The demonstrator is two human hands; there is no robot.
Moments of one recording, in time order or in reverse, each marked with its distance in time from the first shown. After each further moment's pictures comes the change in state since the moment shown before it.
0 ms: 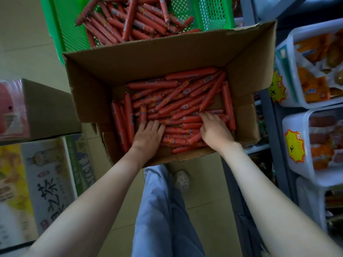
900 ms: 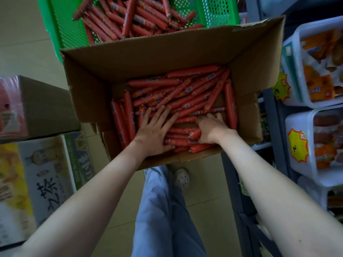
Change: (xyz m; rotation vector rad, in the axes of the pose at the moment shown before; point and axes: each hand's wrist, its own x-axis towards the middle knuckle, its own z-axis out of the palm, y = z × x) left_hand 0.009 -0.010 -0.003 -0.197 0.081 0.102; right_hand 0.025 -0.010 -0.004 -0.380 -0.368 -0.051
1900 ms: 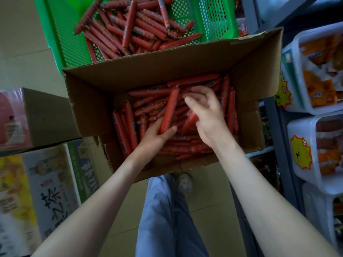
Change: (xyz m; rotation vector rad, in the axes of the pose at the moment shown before) left_hand -0.006 0.011 -0.040 -1.615 0.147 -0.364; right_hand -0.029 -0.041 -0.059 1.951 0.548 -0.199
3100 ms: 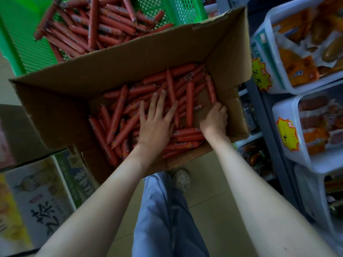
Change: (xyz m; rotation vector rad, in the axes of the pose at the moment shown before) left_hand 0.039 -0.011 0.046 1.475 0.215 0.591; right_hand 0.021 0.053 -0.092 -1.177 0.463 0.276
